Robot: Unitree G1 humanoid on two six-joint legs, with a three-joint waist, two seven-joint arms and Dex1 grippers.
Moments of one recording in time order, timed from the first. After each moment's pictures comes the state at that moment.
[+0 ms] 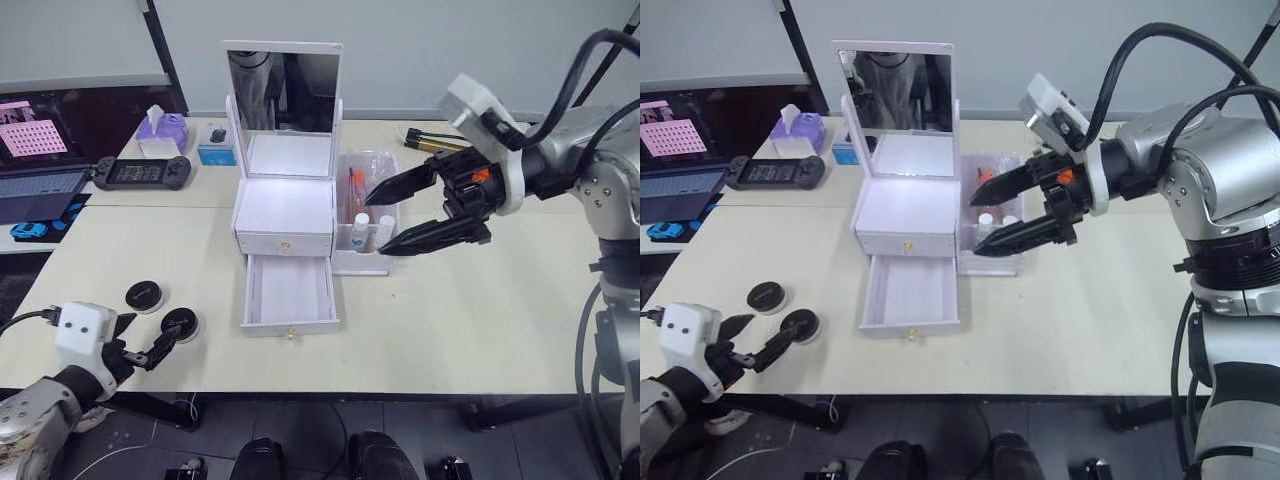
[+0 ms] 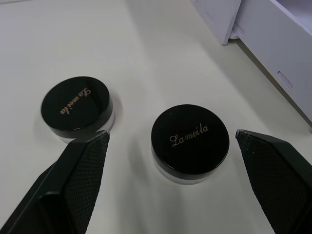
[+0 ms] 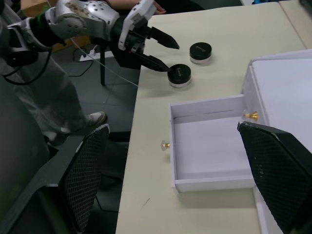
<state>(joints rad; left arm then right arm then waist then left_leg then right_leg) 0.33 0.60 0.53 -0.49 -0.49 0.63 -0.56 -1.14 -0.86 0.23 -0.03 0.64 1.00 1.50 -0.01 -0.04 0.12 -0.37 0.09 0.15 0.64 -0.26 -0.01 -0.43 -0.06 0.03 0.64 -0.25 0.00</state>
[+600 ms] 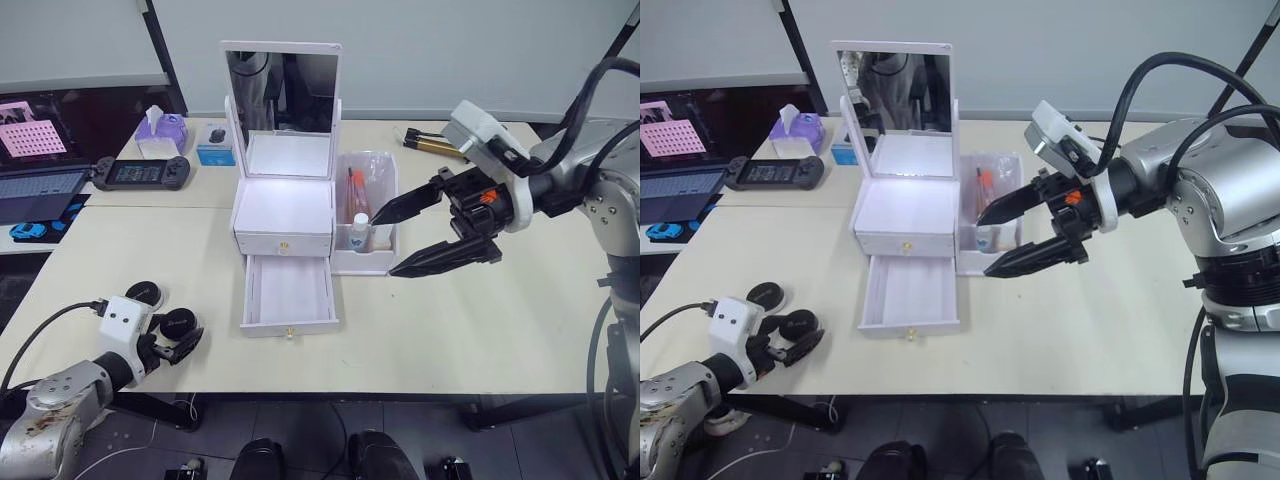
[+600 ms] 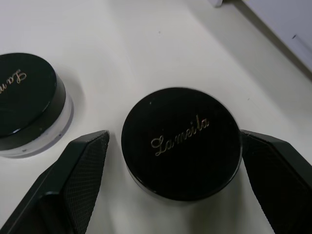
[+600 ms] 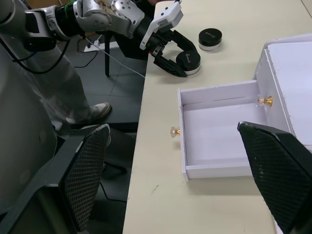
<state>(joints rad) 0.21 0.64 0.34 -0.29 -0.38 0.54 -0.59 -1.09 -0.90 0.23 -0.11 0.65 0.99 1.49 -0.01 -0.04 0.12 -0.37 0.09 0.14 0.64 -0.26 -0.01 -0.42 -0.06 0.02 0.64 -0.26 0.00</state>
